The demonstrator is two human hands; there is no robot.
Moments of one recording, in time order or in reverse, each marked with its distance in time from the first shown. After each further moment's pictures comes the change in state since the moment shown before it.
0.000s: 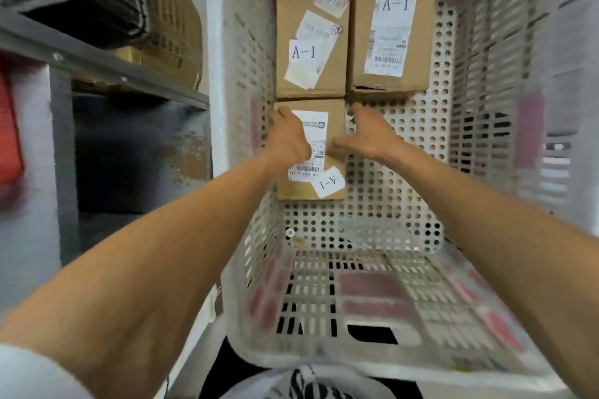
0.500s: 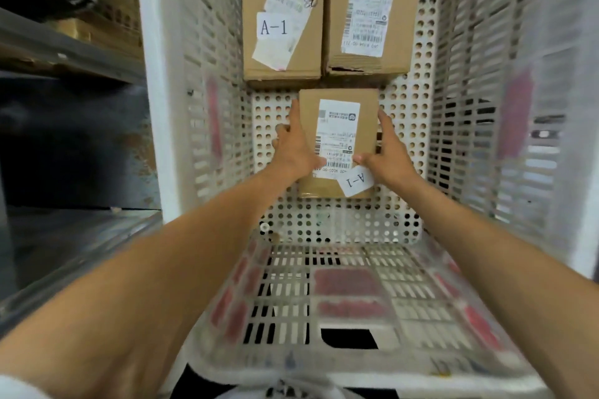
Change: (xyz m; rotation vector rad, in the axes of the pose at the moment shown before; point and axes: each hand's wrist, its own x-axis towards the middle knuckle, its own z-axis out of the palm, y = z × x) left_hand 0.010 0.014 0.078 -0.417 -0.115 0.086; right_hand -0.033 0.094 0.025 0.494 0.144 0.160
